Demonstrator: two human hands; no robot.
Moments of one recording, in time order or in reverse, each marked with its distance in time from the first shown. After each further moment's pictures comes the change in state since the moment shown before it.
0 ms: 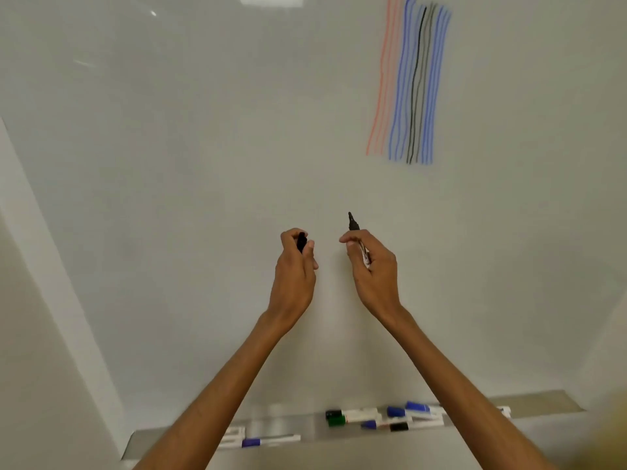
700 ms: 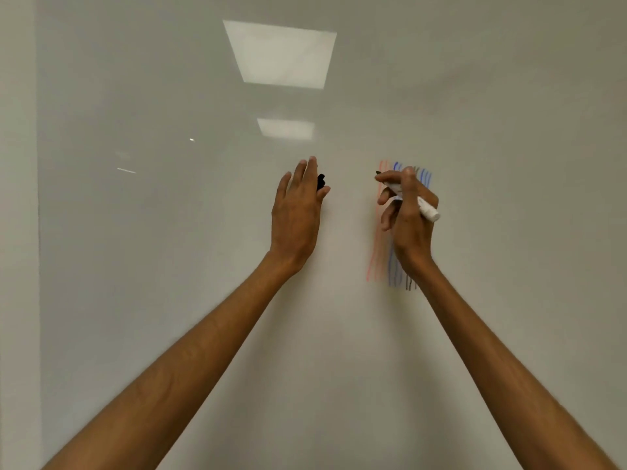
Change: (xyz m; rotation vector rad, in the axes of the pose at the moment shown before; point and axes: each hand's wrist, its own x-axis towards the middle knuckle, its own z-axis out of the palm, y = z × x) left_hand 0.243 0.128 -0.044 0.488 0.389 0.577; right_hand 0.224 -0.128 -0.054 0.460 0.269 -0.228
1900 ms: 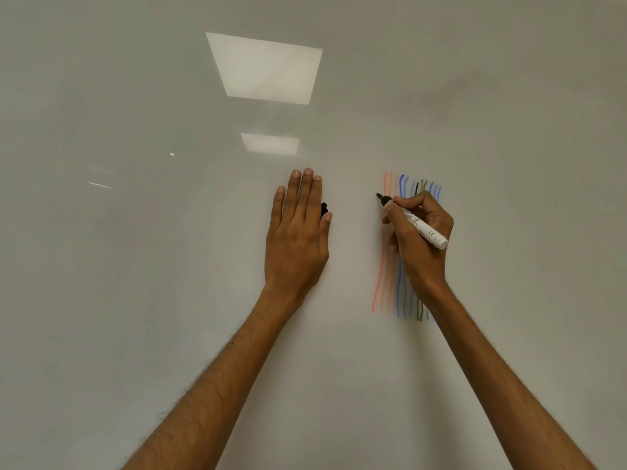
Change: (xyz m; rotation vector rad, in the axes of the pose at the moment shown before) left_hand -0.004 -0.021 0.037 0.194 0.110 0.143; right_hand 0.023 0.046 -0.007 -0.073 0.044 -0.060
